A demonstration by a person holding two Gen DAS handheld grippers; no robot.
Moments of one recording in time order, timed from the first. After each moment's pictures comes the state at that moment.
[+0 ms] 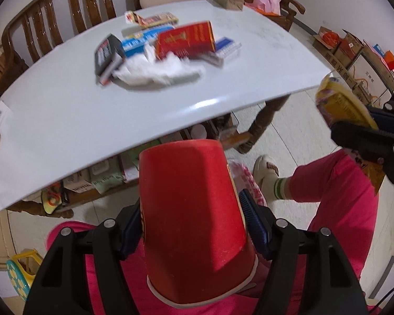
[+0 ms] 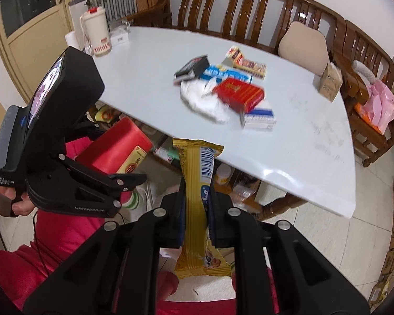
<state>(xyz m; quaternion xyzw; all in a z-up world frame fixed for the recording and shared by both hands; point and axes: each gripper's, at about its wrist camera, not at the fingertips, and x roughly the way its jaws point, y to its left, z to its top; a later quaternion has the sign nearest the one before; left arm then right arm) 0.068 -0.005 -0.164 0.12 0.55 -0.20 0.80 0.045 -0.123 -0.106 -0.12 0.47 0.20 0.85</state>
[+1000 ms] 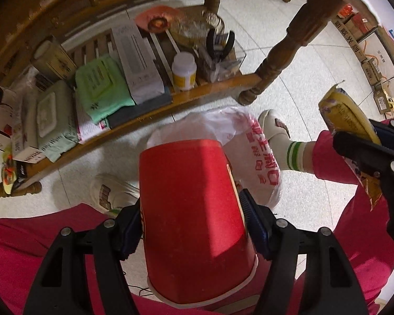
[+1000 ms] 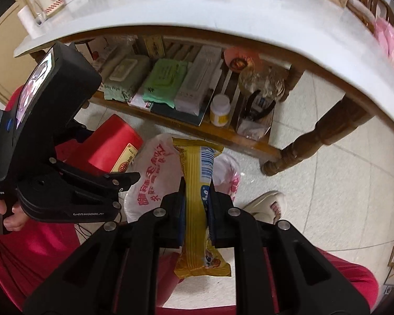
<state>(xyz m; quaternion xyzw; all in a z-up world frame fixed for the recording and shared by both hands) 0.093 -0.032 -0.334 0.12 0.66 -0.21 0.71 0.073 -0.152 -0.273 -0.06 0.59 0.15 0.79</state>
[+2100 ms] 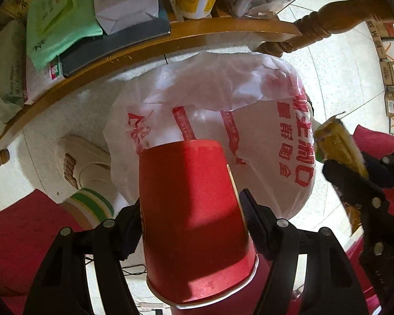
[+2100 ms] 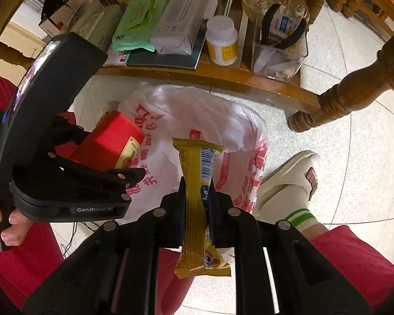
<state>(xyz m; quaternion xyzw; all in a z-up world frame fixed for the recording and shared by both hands) 0.132 -0.037 -0.467 0.08 0.77 -0.18 0.60 0.111 -0.155 -0.403 0.00 0.69 0.14 0.71</state>
